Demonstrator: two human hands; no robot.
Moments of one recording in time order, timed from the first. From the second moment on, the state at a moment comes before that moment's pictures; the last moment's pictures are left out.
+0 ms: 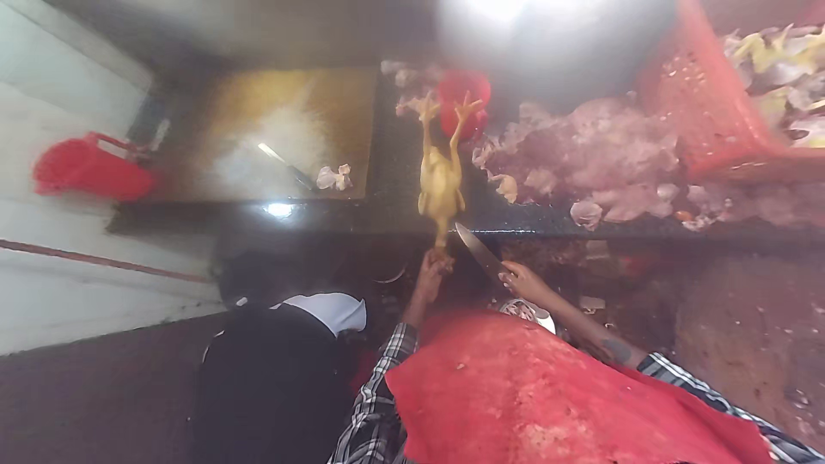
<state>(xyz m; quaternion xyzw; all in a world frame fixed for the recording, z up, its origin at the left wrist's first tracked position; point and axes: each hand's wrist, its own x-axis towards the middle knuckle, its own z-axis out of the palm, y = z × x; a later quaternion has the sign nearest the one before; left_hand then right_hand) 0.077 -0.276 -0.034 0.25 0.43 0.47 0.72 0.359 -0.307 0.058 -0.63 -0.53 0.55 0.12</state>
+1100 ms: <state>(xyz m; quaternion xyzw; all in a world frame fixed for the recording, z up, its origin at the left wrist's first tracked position) 0.015 -0.280 -0.004 0.31 0.76 0.46 0.34 0.152 -0.140 0.095 -0.58 -0.75 0.30 0.10</state>
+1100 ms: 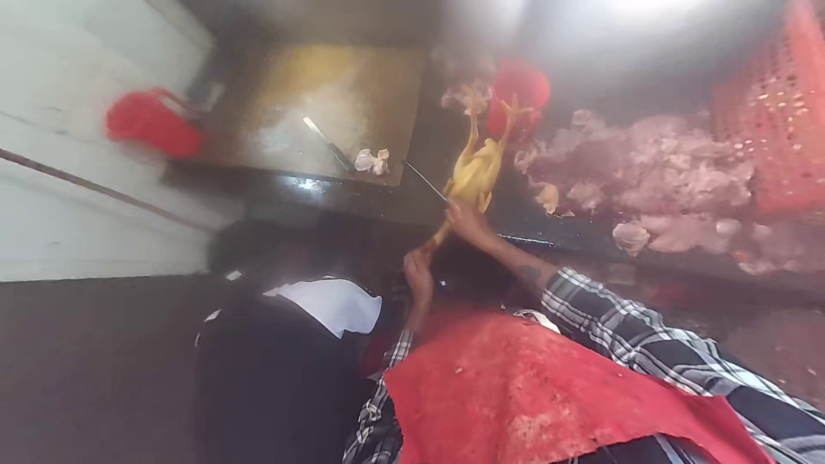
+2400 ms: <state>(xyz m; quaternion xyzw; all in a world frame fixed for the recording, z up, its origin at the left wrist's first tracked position) 0.111 -0.236 0.110 0.35 0.53 0.39 0.66 0.297 -0.256 0.122 -0.52 -0.59 0.55 0.30</state>
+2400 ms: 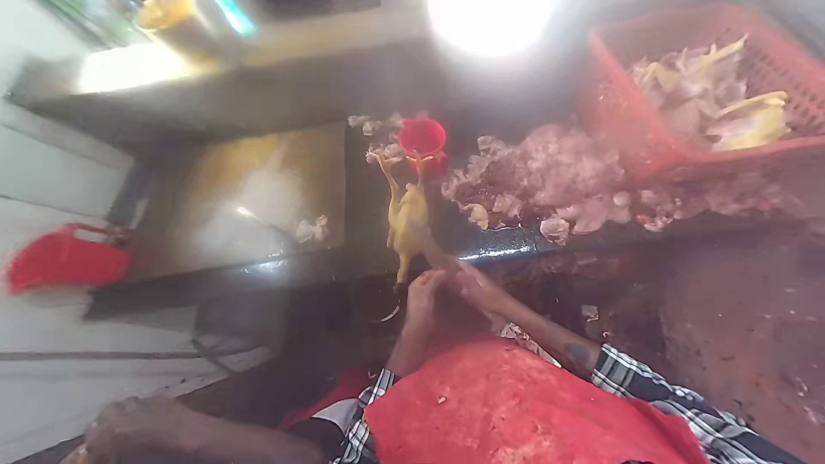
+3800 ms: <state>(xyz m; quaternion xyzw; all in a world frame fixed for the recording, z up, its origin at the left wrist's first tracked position) 0.050 -0.004 0.063 0.62 0.71 0.33 0.02 0.371 -0.073 0.309 -0.51 -0.83 0.17 0.10</state>
